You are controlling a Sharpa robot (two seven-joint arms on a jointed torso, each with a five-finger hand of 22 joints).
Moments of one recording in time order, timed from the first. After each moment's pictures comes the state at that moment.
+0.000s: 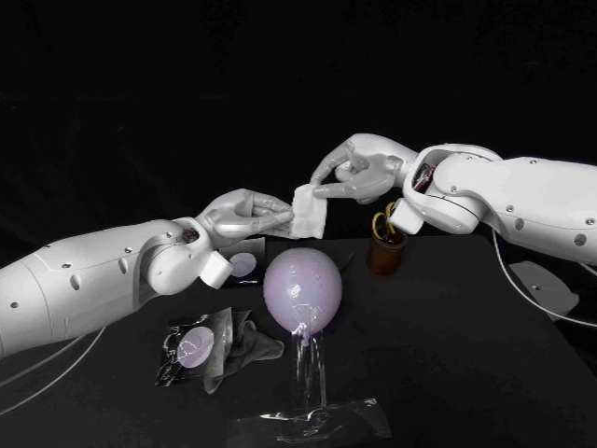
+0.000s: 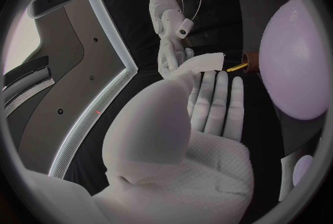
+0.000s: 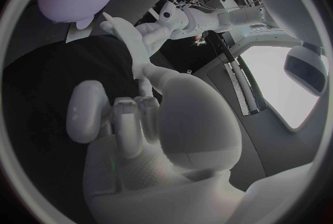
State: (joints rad) left arm 1.32 -0.65 -0.15 1.25 -0.19 0.17 0.38; left_hand 1.63 -0.08 0.40 0.26 0.05 0.94 0.18 0.34 0.26 1.11 0.15 0.07 0.06 0.95 0.15 0.10 0.19 0.15 0.75 0.29 0.12 0.07; right arm 1.52 -0.74 -0.15 1.39 -0.77 -0.07 0.23; right_hand 1.36 -0.07 0.54 0.13 0.05 1.04 0.08 0.32 0.49 1.46 0.01 1.52 1.31 1.46 -0.05 1.57 1.31 0.06 1.43 0.06 1.21 1.31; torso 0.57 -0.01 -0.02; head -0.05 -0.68
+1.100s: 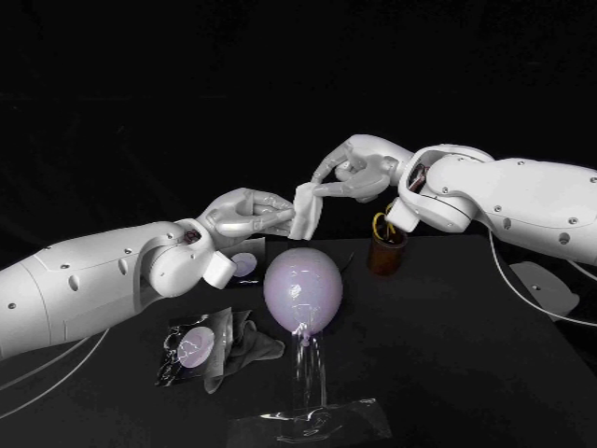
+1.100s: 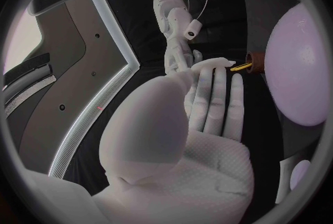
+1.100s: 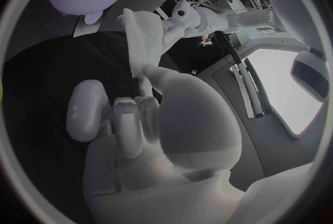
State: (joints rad) left arm 1.32 -0.66 -0.15 1.28 -0.14 0.13 0.39; left_hand 1.59 -0.06 0.49 0.23 0.05 0.94 0.14 0.45 0.28 1.22 0.12 0.07 0.07 1.03 0.11 0.13 0.23 0.17 0.80 0.29 0.14 0.08; right arm 1.51 -0.70 -0.16 1.33 -0.80 -0.10 0.21; right_hand 1.36 -0.07 0.53 0.13 0.04 1.04 0.08 0.32 0.49 1.46 0.01 1.53 1.31 1.46 -0.05 1.57 1.31 0.06 1.42 0.06 1.19 1.31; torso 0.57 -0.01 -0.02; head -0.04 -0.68
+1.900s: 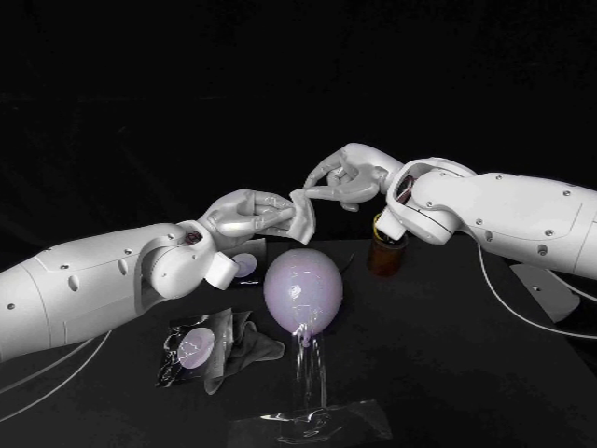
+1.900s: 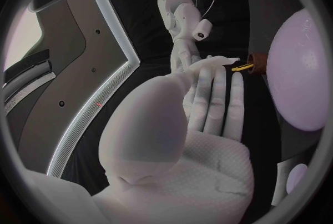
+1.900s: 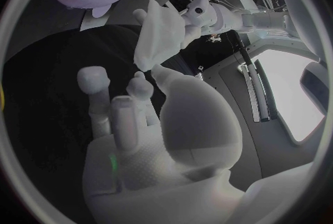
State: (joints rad) left arm 1.32 -0.66 -0.15 1.30 -0.10 0.12 0.38; left_hand 1.57 -0.06 0.52 0.22 0.04 0.92 0.15 0.48 0.28 1.23 0.11 0.07 0.07 1.03 0.11 0.13 0.25 0.17 0.83 0.29 0.16 0.08; right arm 1.48 -0.66 -0.17 1.31 -0.80 -0.23 0.16; right_hand 1.28 -0.14 0.41 0.20 0.05 0.87 0.16 0.24 0.49 1.15 0.08 0.91 1.22 1.47 0.01 1.49 1.31 0.12 1.22 0.10 0.75 1.31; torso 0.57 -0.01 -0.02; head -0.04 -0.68
